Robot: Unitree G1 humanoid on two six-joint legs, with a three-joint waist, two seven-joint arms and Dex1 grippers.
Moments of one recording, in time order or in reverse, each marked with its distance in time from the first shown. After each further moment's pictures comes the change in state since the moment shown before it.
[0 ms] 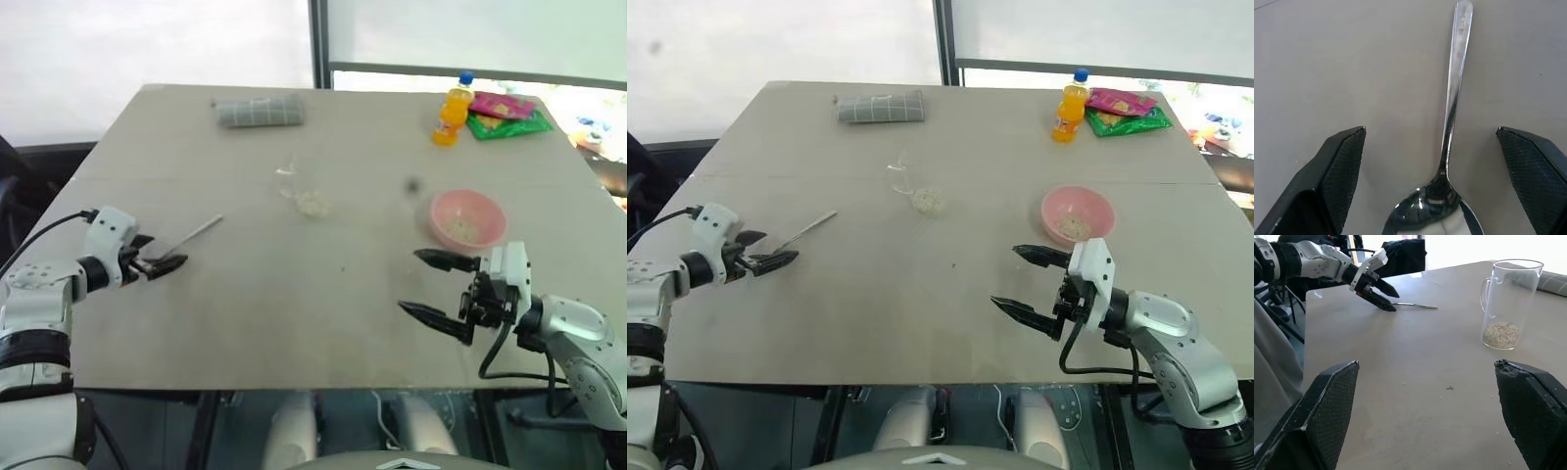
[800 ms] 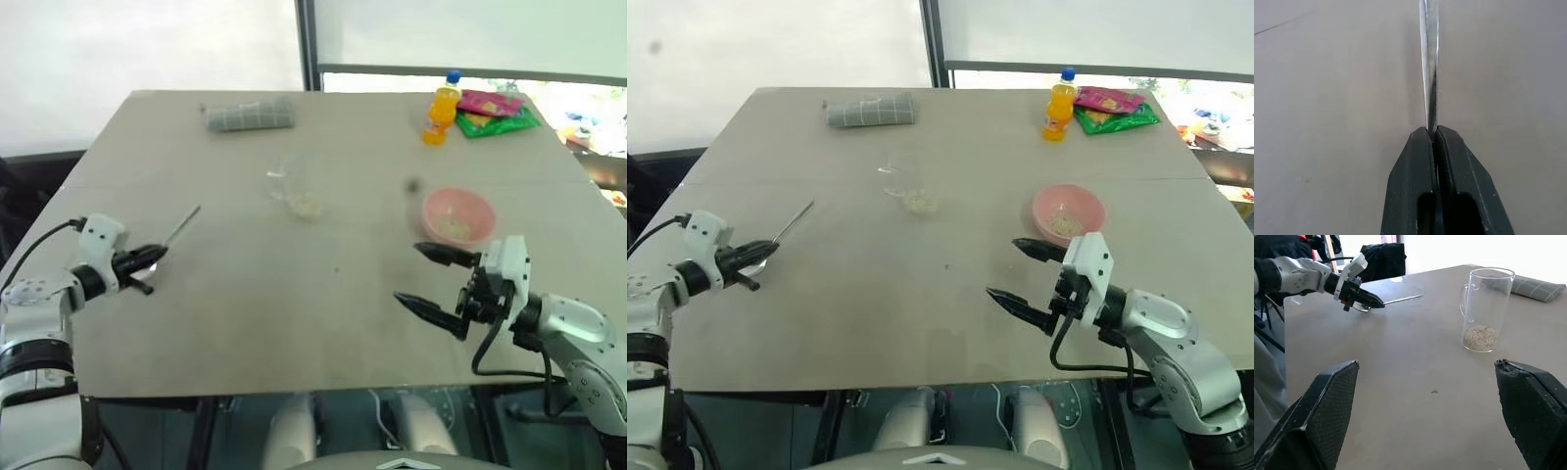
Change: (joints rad) left arm 0.102 -0.087 0.173 -0.164 -0.097 -0.138 0.098; right arm -0.053 0.027 -0.003 -0.082 0.029 0.071 -0.137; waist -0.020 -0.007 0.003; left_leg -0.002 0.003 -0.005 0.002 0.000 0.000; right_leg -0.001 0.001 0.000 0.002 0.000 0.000
